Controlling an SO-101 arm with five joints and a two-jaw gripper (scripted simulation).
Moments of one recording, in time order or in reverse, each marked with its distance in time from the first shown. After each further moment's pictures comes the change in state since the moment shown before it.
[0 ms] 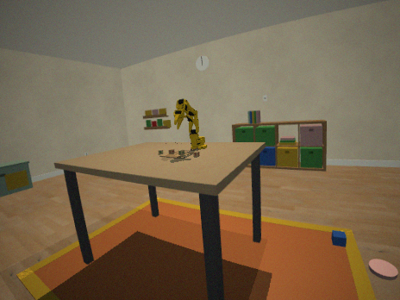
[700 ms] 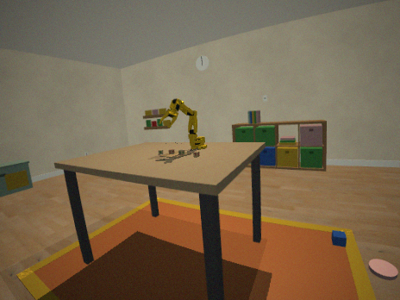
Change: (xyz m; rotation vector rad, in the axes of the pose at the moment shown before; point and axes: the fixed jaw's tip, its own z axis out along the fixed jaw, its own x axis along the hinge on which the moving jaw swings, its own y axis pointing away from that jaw) arm 0.059 0.019 -0.014 0.059 0.144 1.066
